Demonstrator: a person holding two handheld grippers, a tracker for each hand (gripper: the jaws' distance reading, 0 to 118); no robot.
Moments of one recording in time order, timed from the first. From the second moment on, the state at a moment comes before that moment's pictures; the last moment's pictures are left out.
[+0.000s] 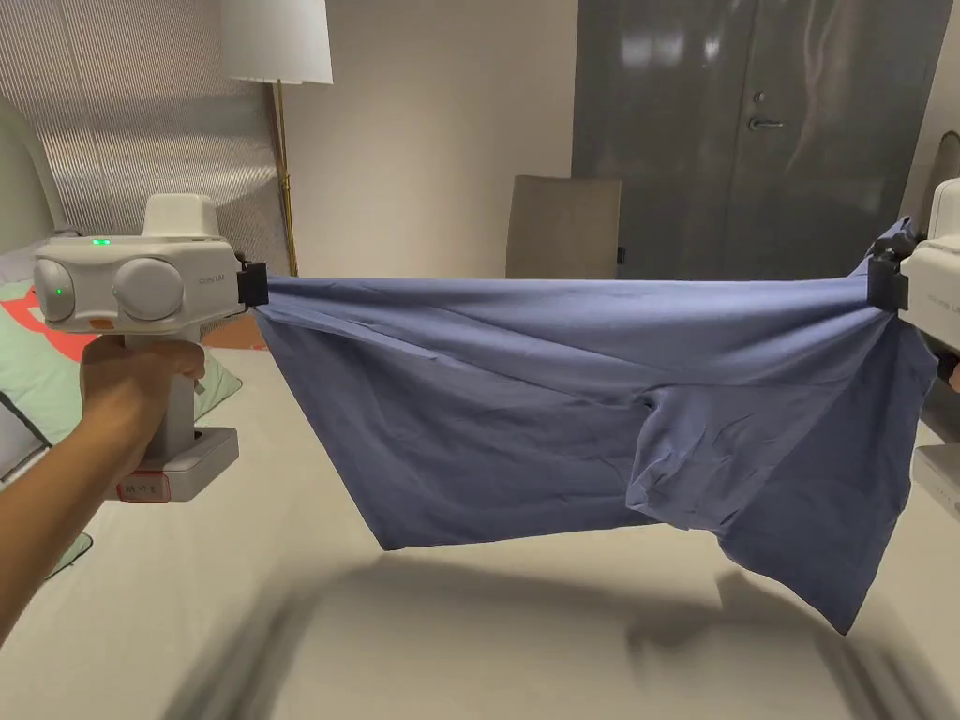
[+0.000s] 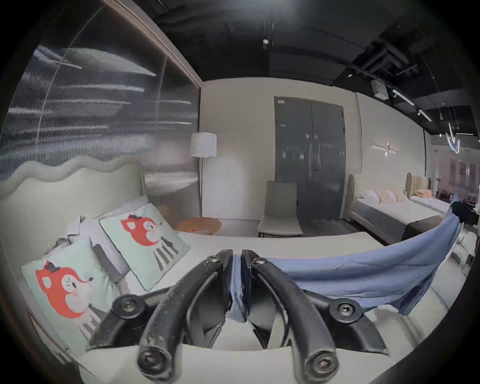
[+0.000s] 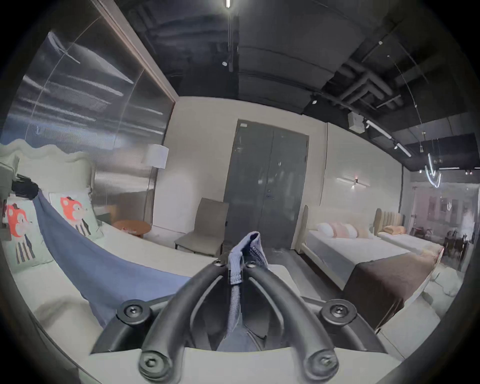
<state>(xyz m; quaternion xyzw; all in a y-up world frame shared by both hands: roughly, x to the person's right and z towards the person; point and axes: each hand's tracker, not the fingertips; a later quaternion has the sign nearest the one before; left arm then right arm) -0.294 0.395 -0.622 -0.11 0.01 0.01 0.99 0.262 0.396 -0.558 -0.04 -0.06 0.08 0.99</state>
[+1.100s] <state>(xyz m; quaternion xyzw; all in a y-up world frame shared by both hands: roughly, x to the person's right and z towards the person) -0.354 0.085 -0.272 -0.38 0.02 0.09 0.92 0.266 0.120 -0.246 -0.31 -0.02 -0.08 0.95</state>
